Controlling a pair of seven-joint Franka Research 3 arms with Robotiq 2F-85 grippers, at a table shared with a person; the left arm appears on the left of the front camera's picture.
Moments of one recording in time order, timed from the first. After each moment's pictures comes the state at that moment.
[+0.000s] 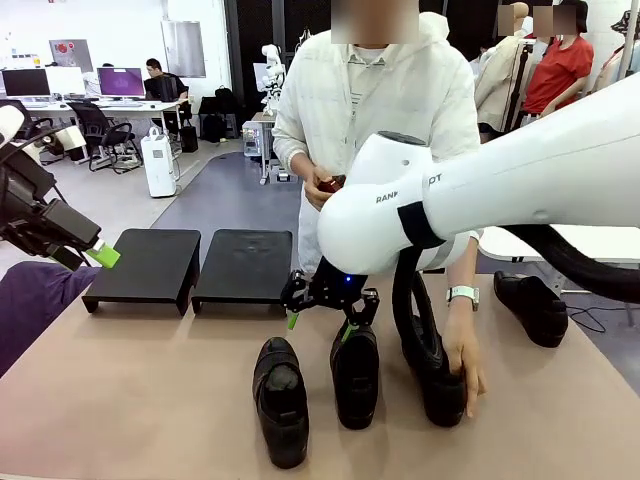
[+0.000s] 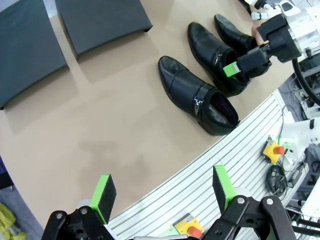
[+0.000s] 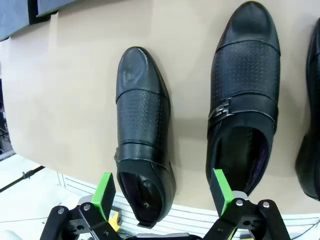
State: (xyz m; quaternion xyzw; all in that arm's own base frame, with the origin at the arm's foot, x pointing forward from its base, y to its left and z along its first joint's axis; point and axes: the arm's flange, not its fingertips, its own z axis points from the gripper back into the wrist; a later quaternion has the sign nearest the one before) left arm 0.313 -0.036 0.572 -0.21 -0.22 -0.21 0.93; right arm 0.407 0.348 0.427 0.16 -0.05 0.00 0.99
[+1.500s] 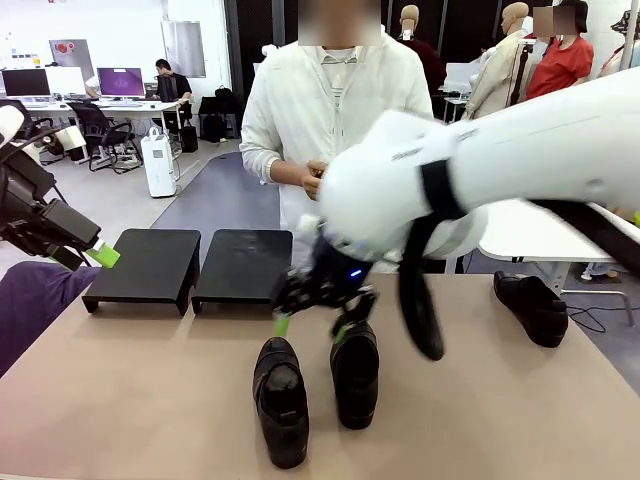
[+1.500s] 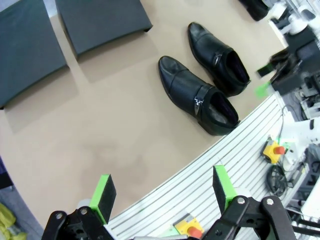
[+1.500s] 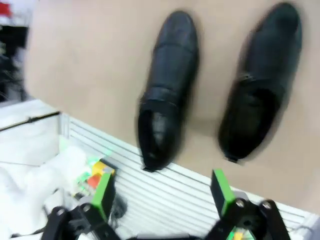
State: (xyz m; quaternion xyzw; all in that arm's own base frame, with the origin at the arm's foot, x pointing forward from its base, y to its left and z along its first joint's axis) left arm 0.313 -0.036 0.572 -0.21 -0.22 -0.21 0.93; right arm 0.371 0.313 0.477 0.20 -0.03 0.11 0.97
